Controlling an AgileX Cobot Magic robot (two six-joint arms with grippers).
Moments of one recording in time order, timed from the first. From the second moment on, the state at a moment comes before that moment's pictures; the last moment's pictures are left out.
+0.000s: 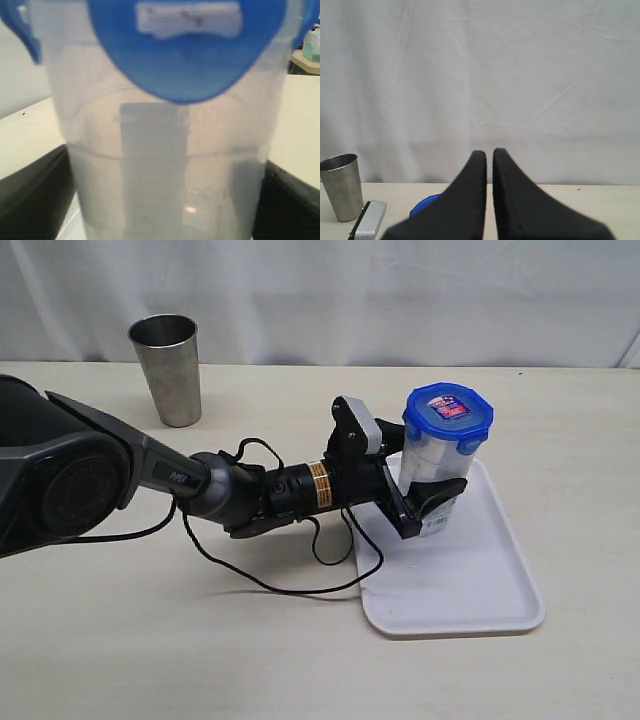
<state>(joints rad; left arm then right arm) -0.64 2.53 -1.47 0.72 -1.08 -0.36 0.33 0.54 -0.27 0.59 -0.31 -0.51</state>
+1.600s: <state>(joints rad) -0.34 2.01 -1.30 1.75 -0.51 -1.40 0.33 0.54 -0.27 0.59 -0.31 -0.51</state>
